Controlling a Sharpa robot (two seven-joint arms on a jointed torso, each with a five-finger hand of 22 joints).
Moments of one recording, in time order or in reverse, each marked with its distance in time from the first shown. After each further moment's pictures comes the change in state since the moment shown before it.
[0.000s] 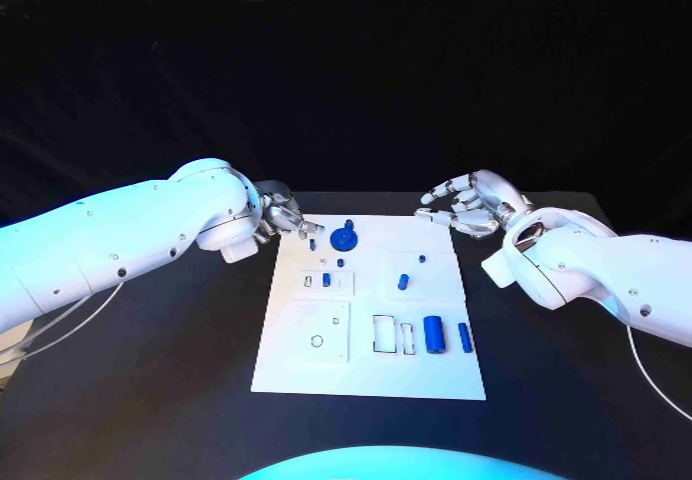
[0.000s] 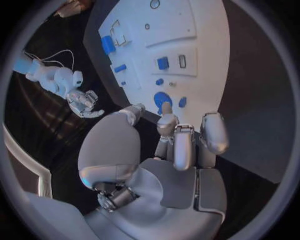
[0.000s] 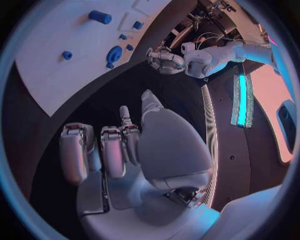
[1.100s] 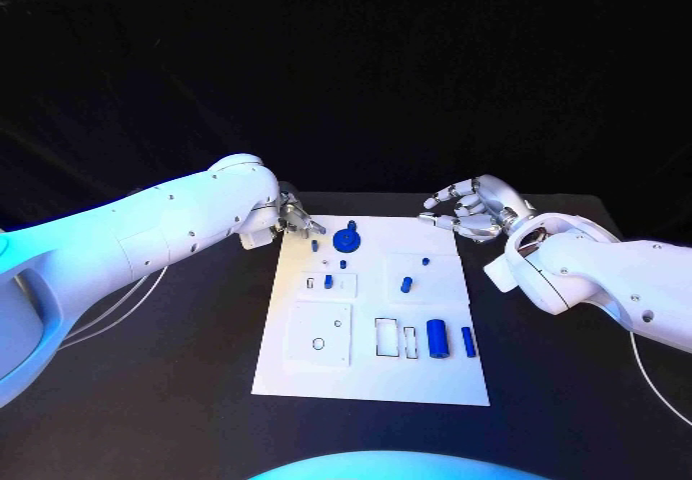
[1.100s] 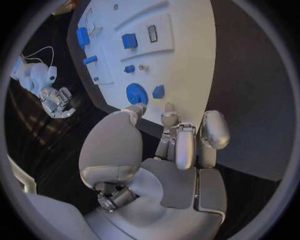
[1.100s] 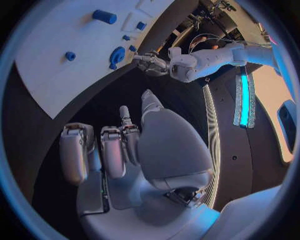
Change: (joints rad) left arm 0.012 0.238 -0.047 -0.396 -0.033 0.127 0.023; left_hand 0.029 0.011 -0.025 0.003 0.005 -0.022 0.023 -0.057 -0.056 -0.057 0.022 -0.054 -0.078 0.000 0.018 -0.010 0.000 0.000 -0.027 0.016 -0.020 -0.032; right arm 0.000 0.012 0.000 -0.012 0.003 0.002 -0.001; right_hand 0.000 0.000 -0.006 0.000 0.000 0.000 0.000 0.000 0.000 0.000 0.000 0.000 0.000 0.000 0.000 0.000 0.000 0.000 0.000 0.000 0.000 0.000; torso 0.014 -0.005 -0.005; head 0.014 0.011
